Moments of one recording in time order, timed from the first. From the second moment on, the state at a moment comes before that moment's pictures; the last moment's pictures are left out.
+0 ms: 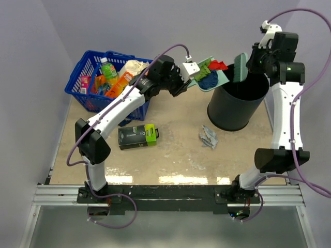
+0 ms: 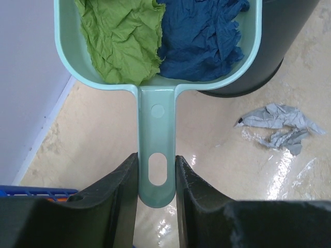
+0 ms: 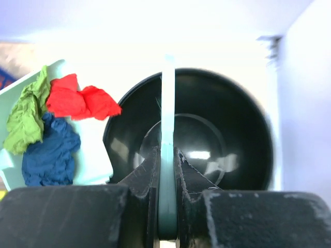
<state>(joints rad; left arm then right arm) -0.69 1.88 1.93 -0.56 0.25 0.37 -0.08 1.62 2.06 -0.95 -0.12 -0.01</state>
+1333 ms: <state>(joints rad) -0.85 2.18 2.17 0.01 -0.11 1.19 -0.10 1.55 2.14 -0.78 0.30 -0.05</state>
